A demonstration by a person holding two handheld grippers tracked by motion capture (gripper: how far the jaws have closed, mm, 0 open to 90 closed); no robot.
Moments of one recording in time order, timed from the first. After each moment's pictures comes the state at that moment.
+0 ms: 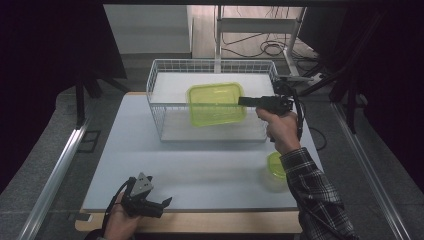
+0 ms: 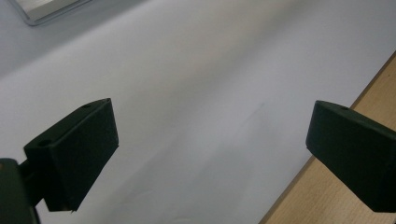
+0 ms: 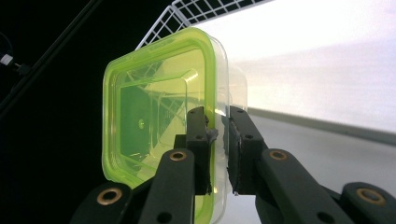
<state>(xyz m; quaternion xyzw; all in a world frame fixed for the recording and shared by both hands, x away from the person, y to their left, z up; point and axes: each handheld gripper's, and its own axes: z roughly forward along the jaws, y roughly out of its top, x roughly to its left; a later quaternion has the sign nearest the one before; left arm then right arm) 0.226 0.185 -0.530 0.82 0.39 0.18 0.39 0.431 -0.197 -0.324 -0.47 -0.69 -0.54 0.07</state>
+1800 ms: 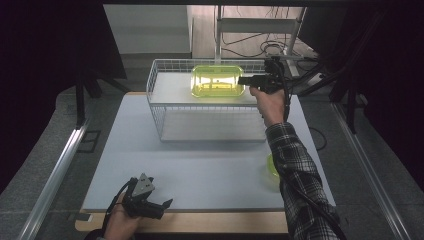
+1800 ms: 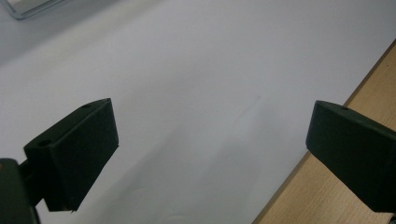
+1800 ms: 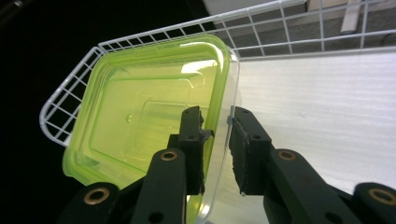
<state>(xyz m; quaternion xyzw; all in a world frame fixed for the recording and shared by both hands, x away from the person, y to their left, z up) 0.226 0.183 -0.532 0.83 0.38 0.17 0.38 0.491 -0.174 -0.309 -0.52 -0.70 -0.49 -0.05</state>
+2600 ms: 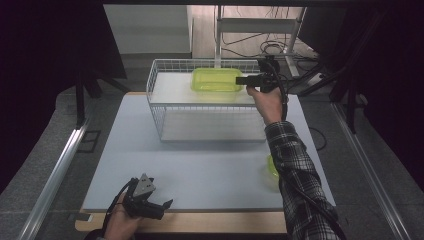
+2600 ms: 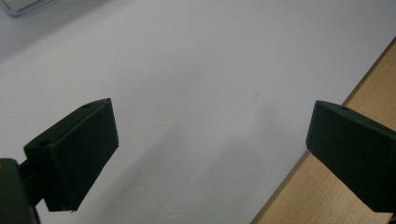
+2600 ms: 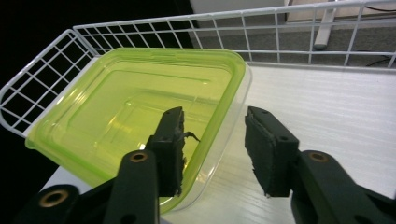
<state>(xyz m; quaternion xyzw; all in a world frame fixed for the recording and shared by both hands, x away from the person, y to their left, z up) 0.226 0.182 -0.533 0.83 0.38 0.17 0.37 0.495 -0.164 -0.309 -0.50 -0.73 -0.46 -0.11</state>
